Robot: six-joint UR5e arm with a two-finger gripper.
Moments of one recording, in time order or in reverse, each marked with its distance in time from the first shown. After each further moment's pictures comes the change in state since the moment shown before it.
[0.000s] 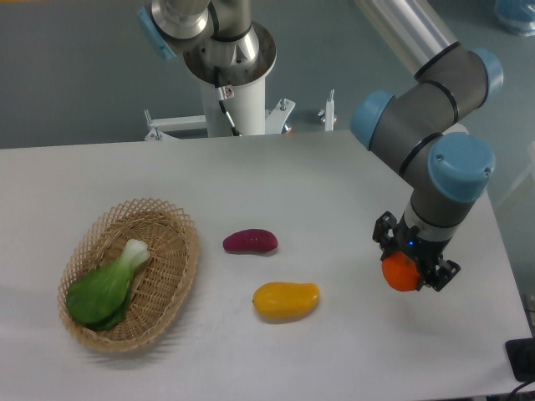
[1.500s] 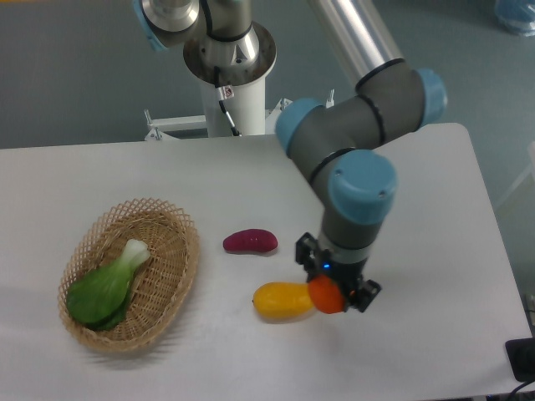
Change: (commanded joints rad) arm -0.282 0.049 -0.012 0.000 -0.006 -0.363
